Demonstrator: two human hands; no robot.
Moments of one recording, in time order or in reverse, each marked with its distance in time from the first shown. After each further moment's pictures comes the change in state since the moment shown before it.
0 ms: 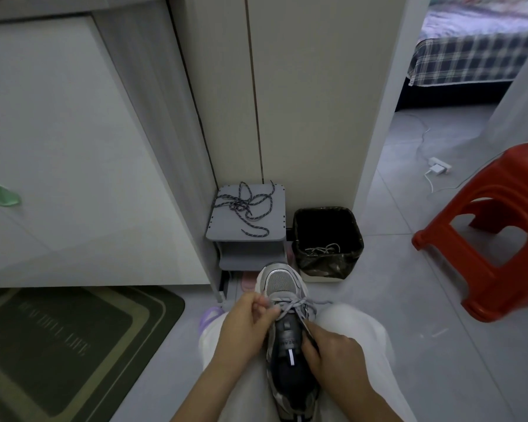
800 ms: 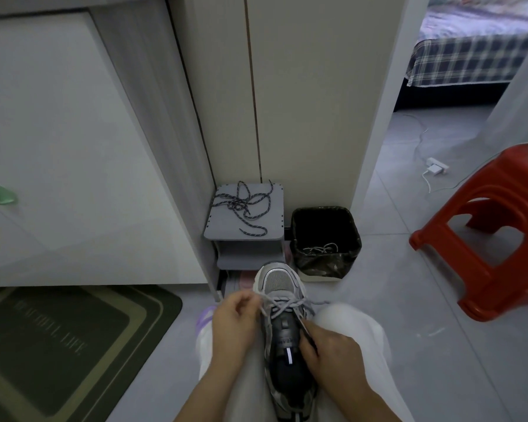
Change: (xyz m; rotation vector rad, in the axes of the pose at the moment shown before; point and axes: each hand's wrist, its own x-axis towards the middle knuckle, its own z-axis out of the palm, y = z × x) left_hand 0.005 -0.010 0.005 -0.287 0.241 -0.064; right_hand -0.002 0.002 0.005 0.054 0.028 -0.012
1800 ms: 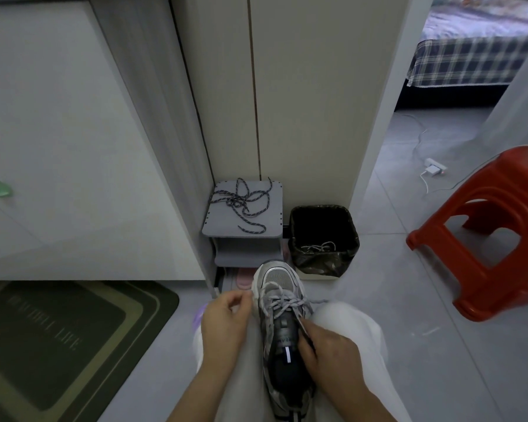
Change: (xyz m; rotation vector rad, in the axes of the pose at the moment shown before) left_hand 0.001 -0.012 -0.007 0.171 0.084 0.025; right_hand -0.002 0.000 0.001 0.003 0.009 -0.020
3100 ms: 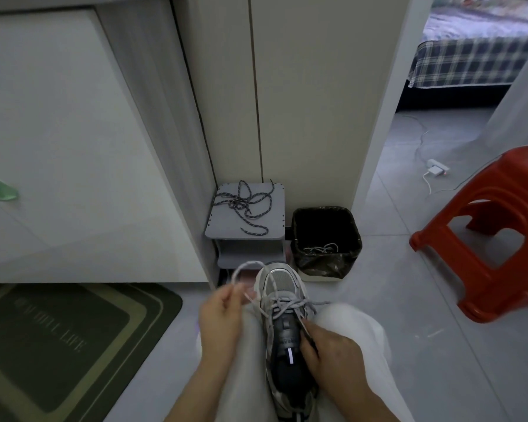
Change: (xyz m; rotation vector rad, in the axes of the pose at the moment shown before) left_hand 0.002 0.009 -0.011 -0.226 0.022 0.009; right_hand 0.000 -0.001 0.000 0.008 0.008 -0.005
